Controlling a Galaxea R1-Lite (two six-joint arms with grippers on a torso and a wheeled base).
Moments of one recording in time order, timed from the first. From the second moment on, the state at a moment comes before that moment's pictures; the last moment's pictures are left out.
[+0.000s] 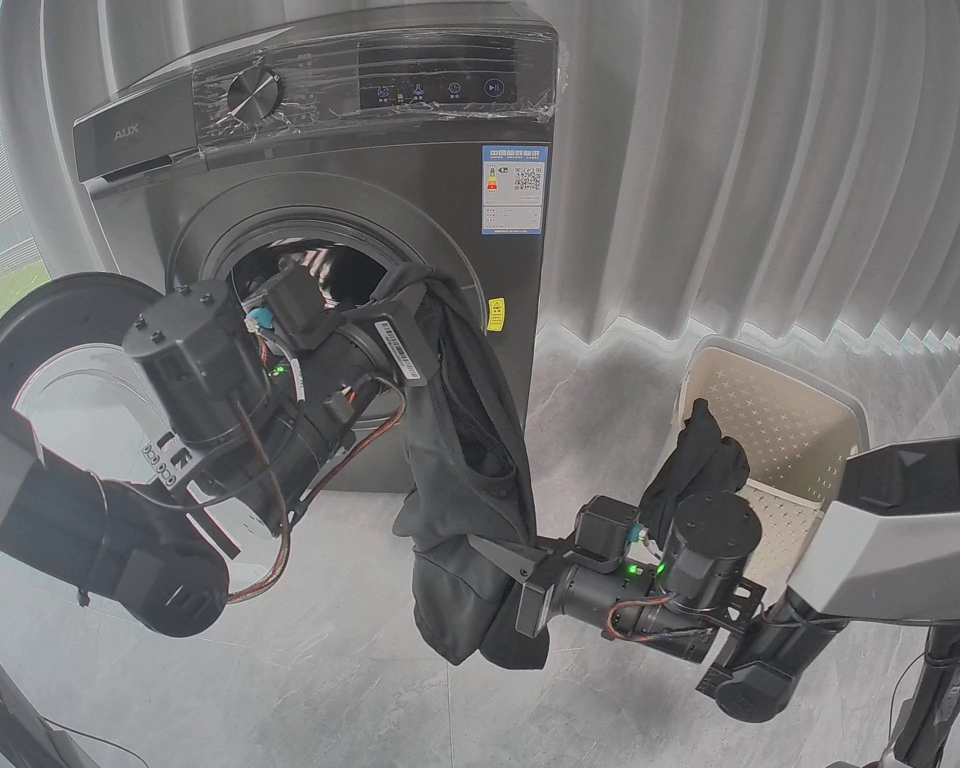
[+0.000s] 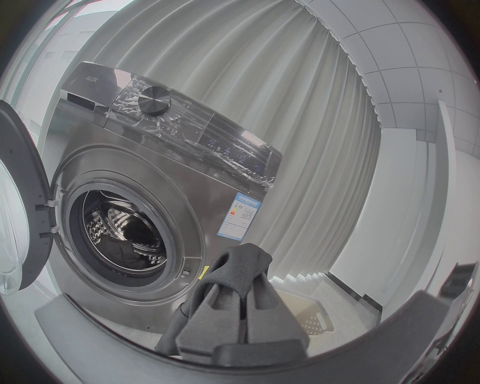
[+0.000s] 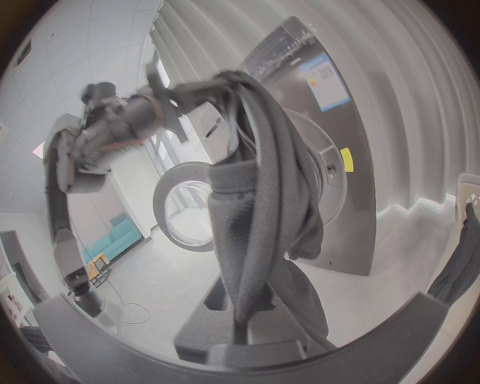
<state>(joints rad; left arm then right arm) -0.65 1.78 -0.82 -1.21 0.22 -0.28 0.79 2.16 -0.59 -1.55 0.17 0.21</state>
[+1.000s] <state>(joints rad) -0.56 2.03 -0.90 -1.31 0.14 -0.31 0.86 1.95 -0.52 -1.55 0.18 0.21</state>
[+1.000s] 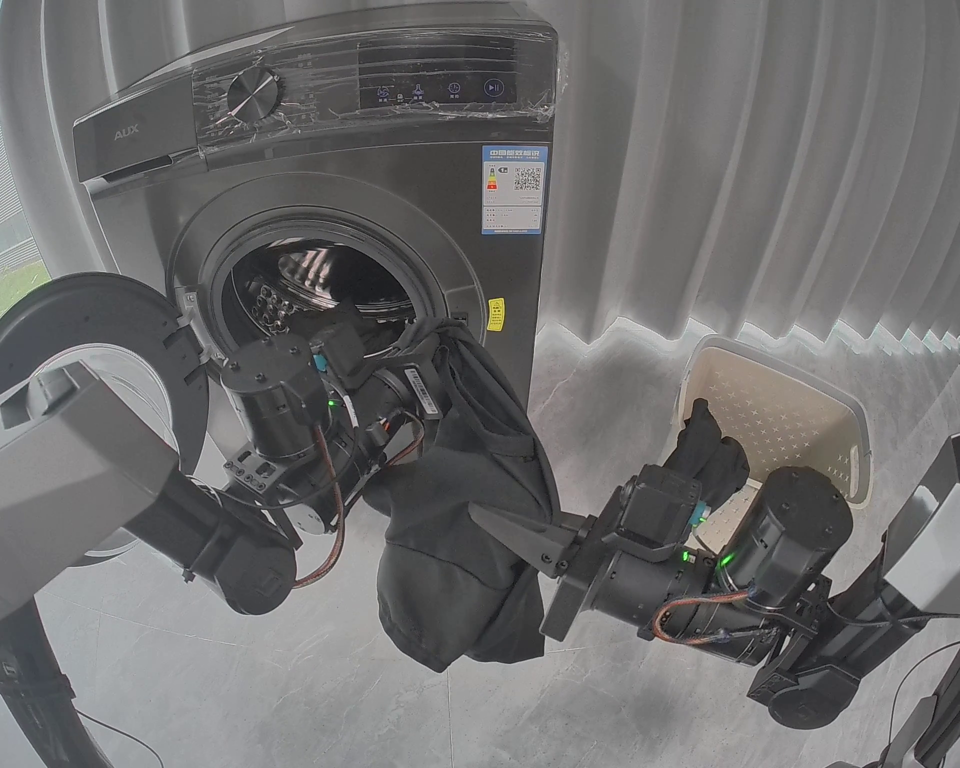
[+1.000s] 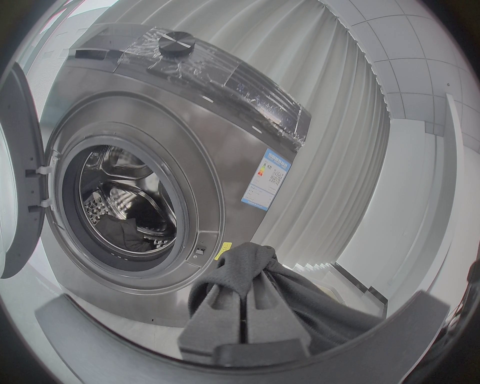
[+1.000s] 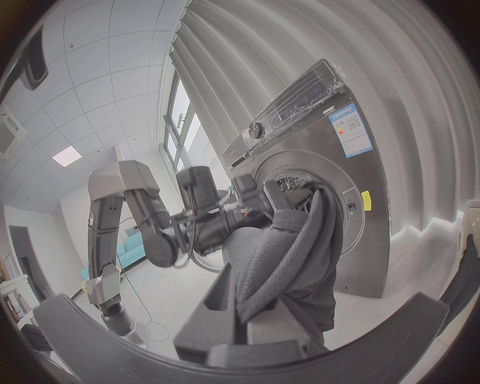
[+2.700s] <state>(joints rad) -0.50 1.86 -0.43 -1.55 -0.38 -0.35 0.61 1.92 -0.60 -1.55 0.17 0.25</state>
